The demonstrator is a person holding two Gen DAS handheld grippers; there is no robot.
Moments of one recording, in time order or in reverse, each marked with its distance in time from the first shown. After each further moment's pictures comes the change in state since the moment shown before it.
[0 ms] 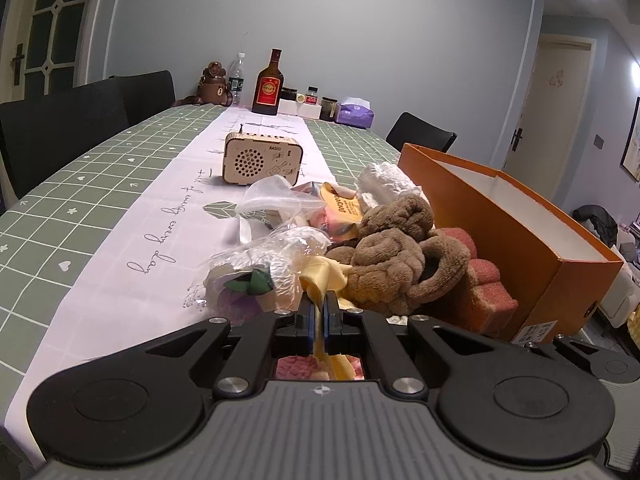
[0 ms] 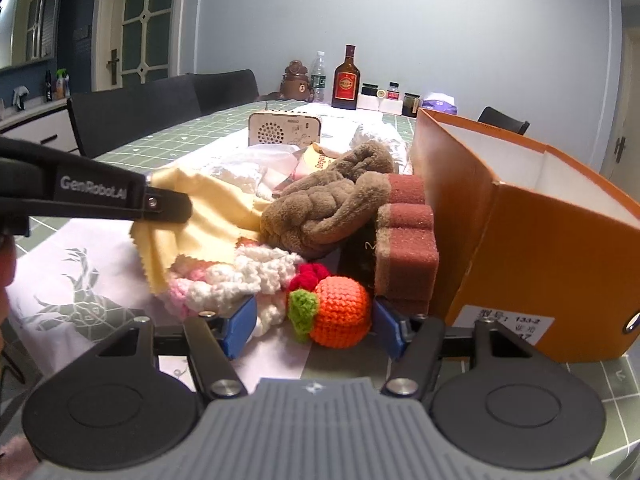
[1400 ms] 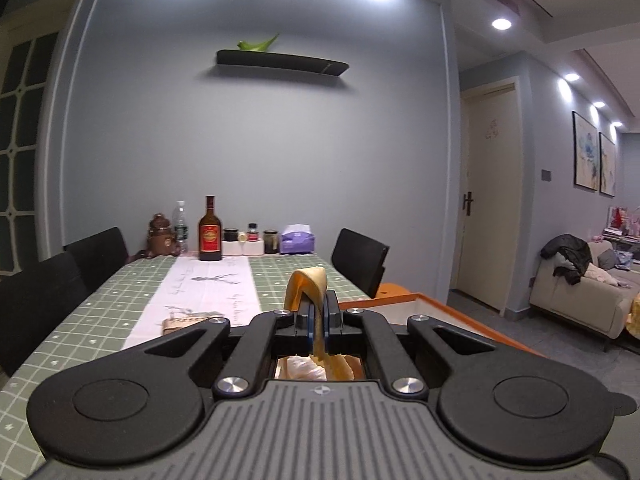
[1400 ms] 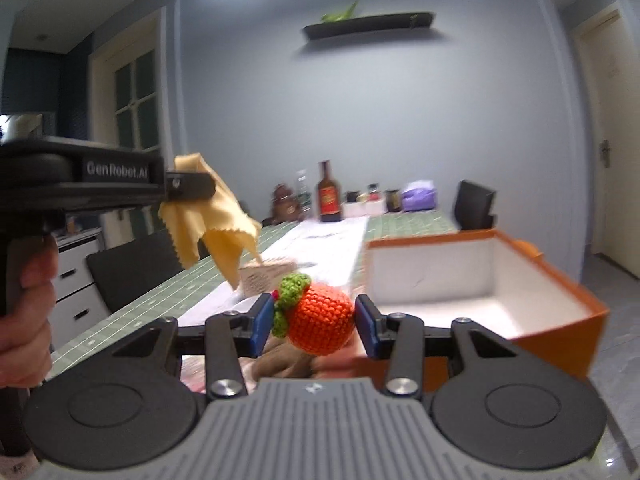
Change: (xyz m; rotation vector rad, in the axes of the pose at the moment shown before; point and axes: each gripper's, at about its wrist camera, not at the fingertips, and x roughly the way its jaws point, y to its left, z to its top) left arm -0.054 -0.113 0.079 0.211 -0.339 -0.087; right arm -0.101 -0.084 0.036 0.219 -0.334 0.054
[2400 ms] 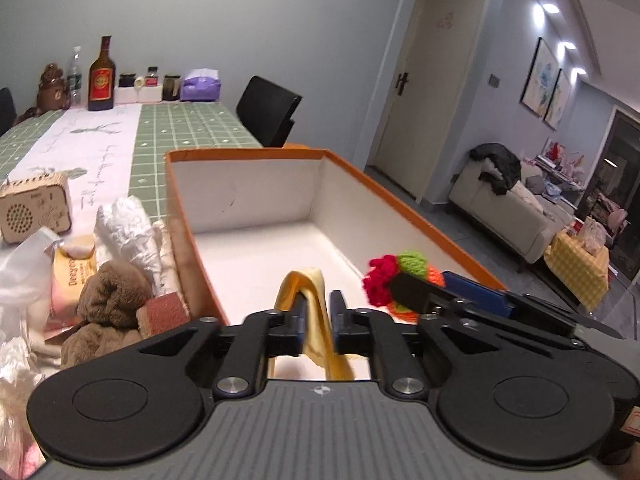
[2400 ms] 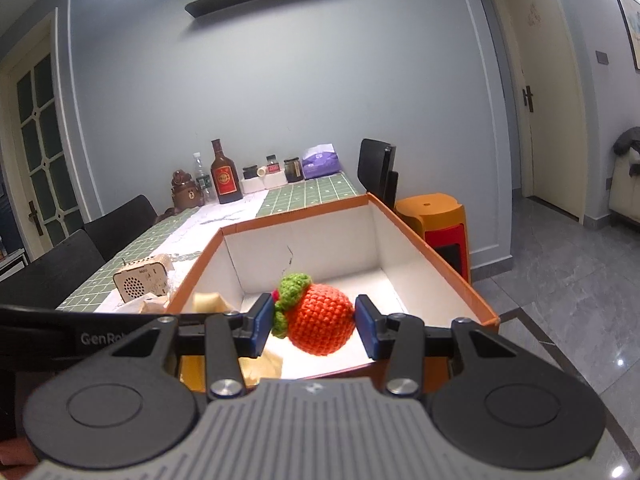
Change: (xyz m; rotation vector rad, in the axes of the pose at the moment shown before) left arm 0.127 -0.045 -0.059 -0.097 0.437 -0.256; right arm 0.058 -0.109 0.002 0.153 0.104 -0.215
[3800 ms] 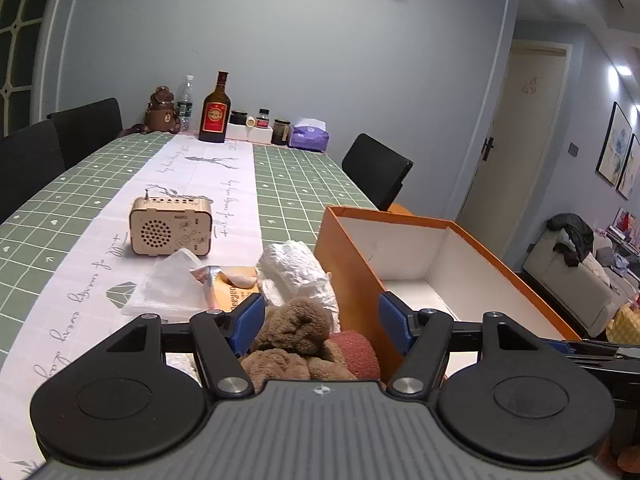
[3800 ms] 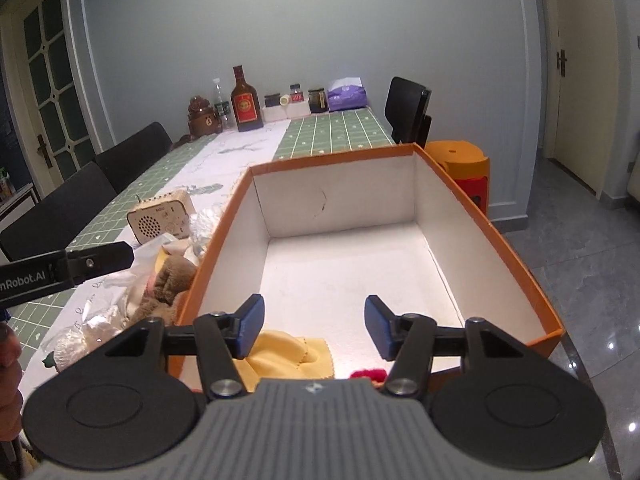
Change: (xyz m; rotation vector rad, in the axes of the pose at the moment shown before) left arm -0.069 0.070 0.003 -0.133 -0.176 0.228; right arm 0.028 0.033 0.022 -0.094 0.220 0.043
